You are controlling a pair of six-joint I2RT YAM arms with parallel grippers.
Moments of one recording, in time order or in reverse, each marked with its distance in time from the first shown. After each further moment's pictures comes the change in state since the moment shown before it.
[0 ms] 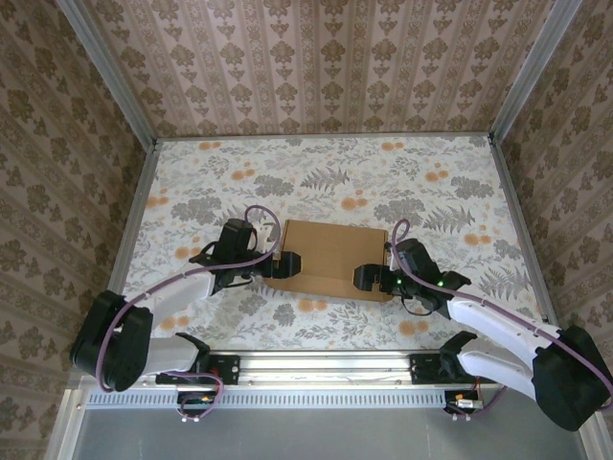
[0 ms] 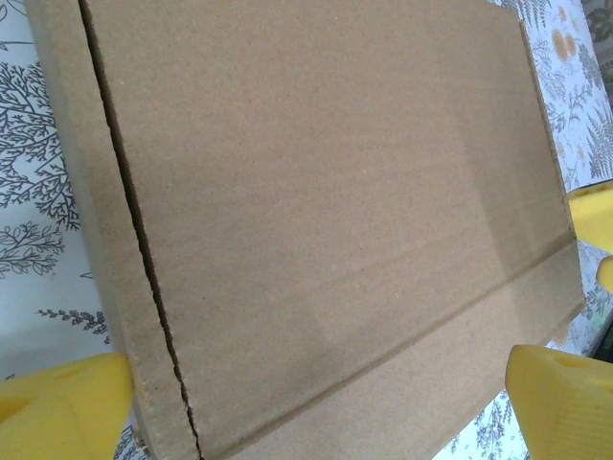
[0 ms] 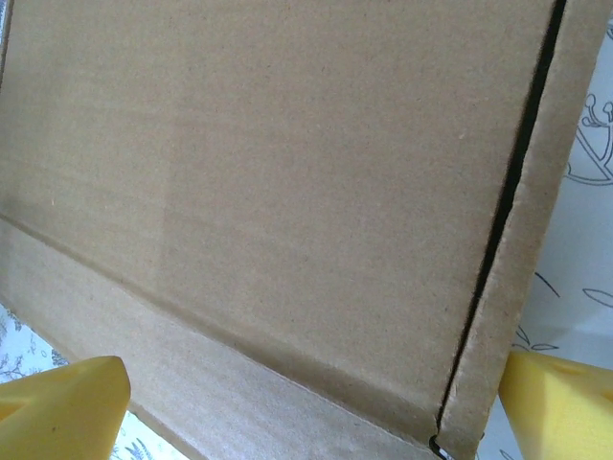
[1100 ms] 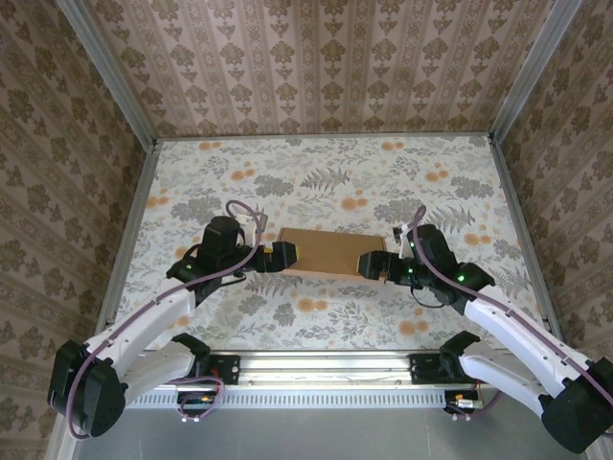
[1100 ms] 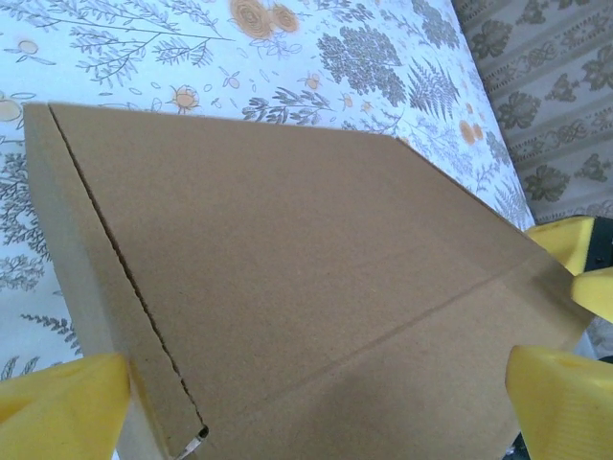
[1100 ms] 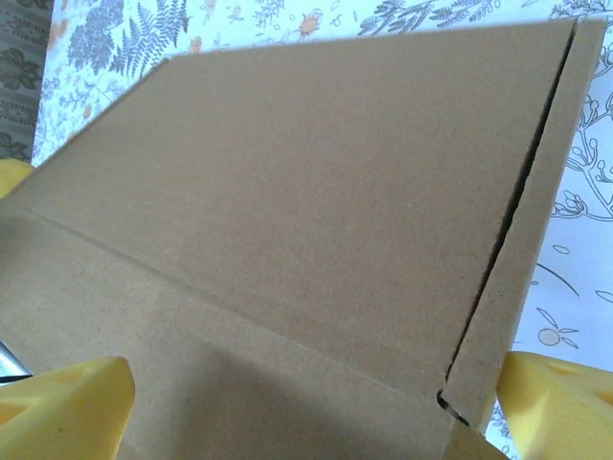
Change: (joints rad) left arm -0.039 -0.283 0.068 -0.168 -0.069 -0.159; right arm -0.040 -0.137 0.211 -0.267 -0.081 0.005
